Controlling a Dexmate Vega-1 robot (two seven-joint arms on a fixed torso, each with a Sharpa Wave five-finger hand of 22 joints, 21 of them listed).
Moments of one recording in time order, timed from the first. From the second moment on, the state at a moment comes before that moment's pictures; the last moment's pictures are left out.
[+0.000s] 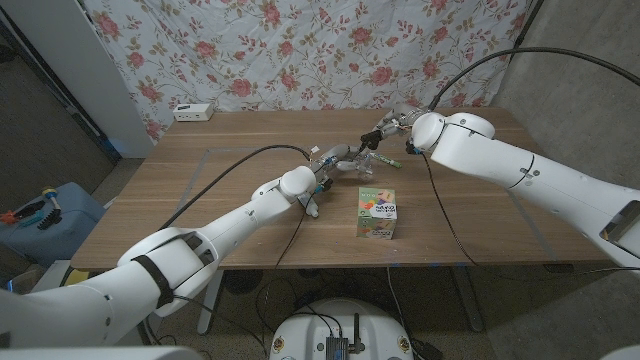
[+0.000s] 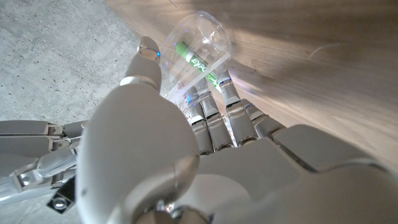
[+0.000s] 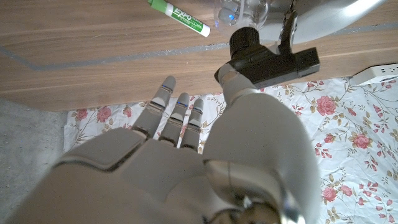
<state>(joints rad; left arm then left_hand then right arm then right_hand) 0.45 0.27 0.83 -0.99 -0.04 -0.26 -0.02 1.11 -0.03 0.31 -0.21 0.20 0.72 -0.02 0.31 0.22 0.73 -0.09 0.32 0.32 0.78 -0.07 0.21 0.20 0.19 -0.04 0.18 0.16 -0.33 -0.81 -0.92 -2.16 0.13 -1.17 -0.15 1.07 0.13 0.38 -0.18 0.18 0.89 -0.22 0.29 0.22 0.36 -0.03 0.21 0.20 0.34 -0.02 0.23 0.21 0.48 0.06 0.19 0.17</state>
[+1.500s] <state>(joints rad) 0.46 0.28 0.83 -0.98 -0.04 -0.28 0.00 1.11 -0.03 0.31 -0.22 0.19 0.72 -0.02 0.30 0.22 0.73 -0.09 0.32 0.32 0.78 -0.06 0.20 0.20 0.19 -0.04 0.18 0.16 -0.30 -0.85 -0.93 -2.22 0.09 -1.19 -0.04 1.04 0.08 0.31 -0.14 0.17 0.57 -0.22 0.17 0.20 0.30 -0.04 0.20 0.20 0.28 0.01 0.23 0.21 0.43 0.09 0.19 0.17</state>
